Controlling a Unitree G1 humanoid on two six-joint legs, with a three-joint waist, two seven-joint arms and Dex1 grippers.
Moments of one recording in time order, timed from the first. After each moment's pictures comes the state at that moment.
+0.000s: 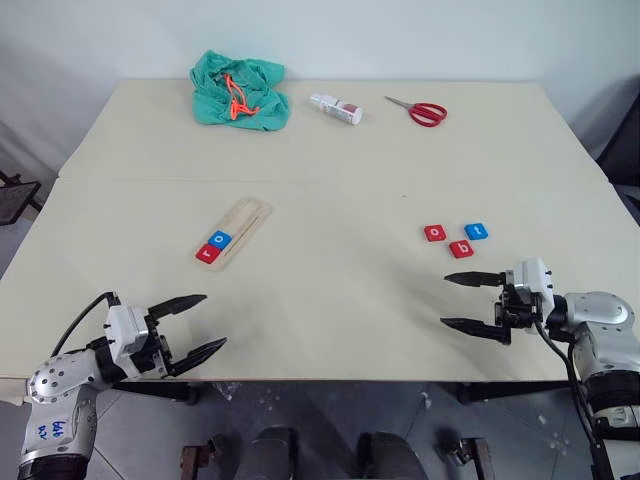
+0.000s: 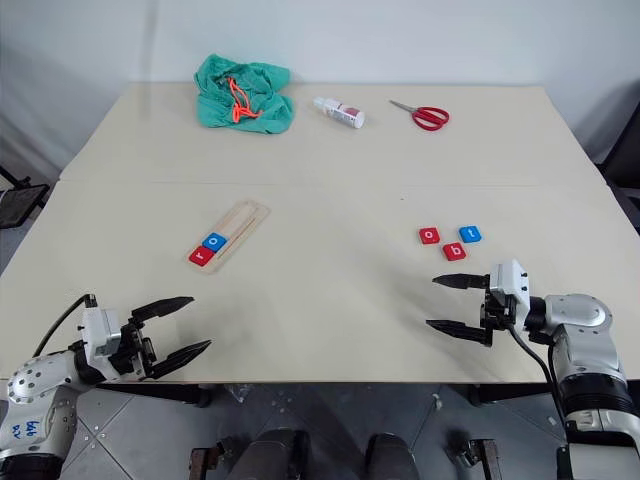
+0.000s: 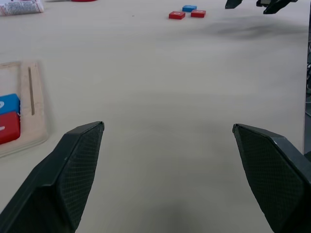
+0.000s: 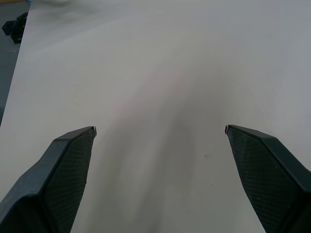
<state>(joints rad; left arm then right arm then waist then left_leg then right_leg) 0.05 0.60 0.30 0.12 -0.49 -0.21 -1.18 -0.39 -0.74 -0.10 0.56 0.44 -0.20 1.53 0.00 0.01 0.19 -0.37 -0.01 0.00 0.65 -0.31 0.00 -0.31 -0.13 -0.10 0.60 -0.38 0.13</state>
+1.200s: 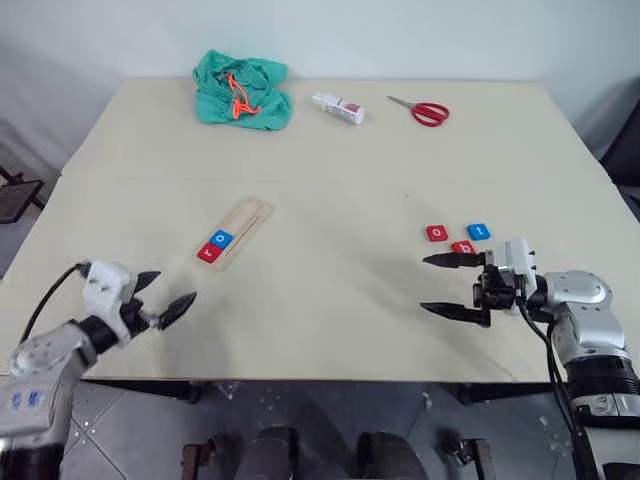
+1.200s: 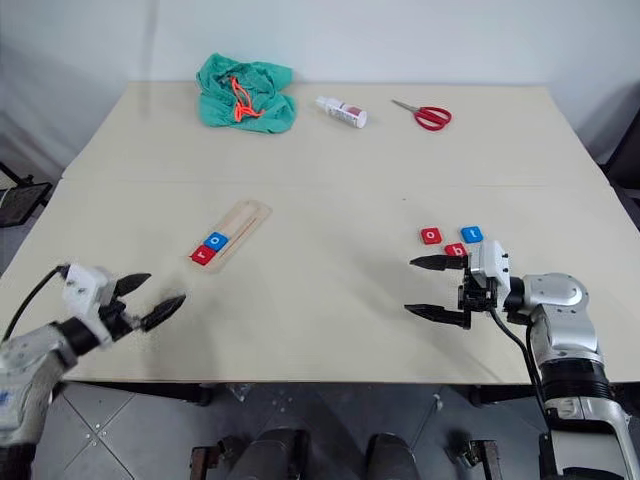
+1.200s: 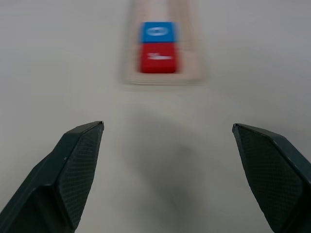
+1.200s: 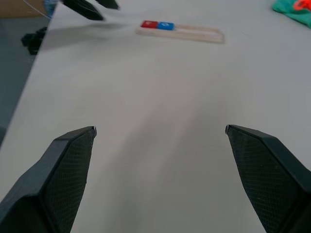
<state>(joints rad) -0.09 0.70 0.34 -0.04 -0.38 0.42 -0.61 -0.44 -0.67 -0.09 0.35 0.46 -0.08 1.49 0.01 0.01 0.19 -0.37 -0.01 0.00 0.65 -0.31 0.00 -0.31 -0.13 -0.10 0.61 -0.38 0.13</state>
